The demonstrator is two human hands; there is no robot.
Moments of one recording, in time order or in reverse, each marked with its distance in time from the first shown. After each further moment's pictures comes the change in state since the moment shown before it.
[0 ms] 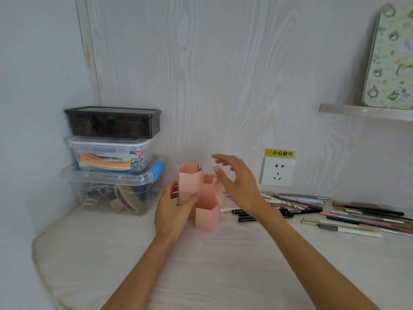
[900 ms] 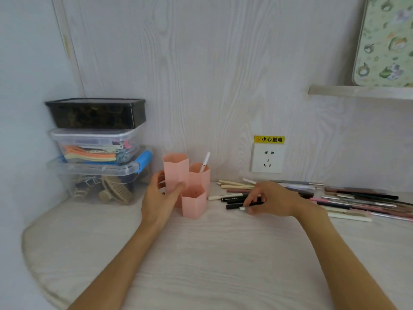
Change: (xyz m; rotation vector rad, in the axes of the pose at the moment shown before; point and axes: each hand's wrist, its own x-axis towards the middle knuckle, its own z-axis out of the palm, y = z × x) left_hand -0.002 0.001 0.004 0.045 0.008 0.059; right_hand -0.043 0.064 -0.087 -0.321 -0.629 0.253
